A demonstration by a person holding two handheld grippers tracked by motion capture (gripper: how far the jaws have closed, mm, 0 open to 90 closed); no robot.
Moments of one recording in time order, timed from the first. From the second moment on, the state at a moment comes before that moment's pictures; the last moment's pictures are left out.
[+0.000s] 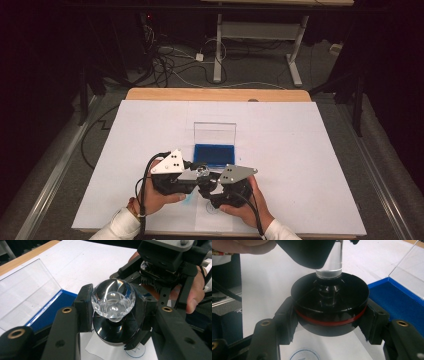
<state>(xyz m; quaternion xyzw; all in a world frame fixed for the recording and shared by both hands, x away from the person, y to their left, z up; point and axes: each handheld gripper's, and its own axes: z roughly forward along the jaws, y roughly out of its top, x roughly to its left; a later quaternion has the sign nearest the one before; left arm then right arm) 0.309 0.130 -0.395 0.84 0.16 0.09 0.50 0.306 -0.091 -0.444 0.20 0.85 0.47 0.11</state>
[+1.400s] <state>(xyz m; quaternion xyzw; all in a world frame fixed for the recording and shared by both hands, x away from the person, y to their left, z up) 0.315 0.170 -0.380 0.84 0.19 0.14 0.48 0.295 -0.171 -0.402 0.23 0.84 0.44 0.23</state>
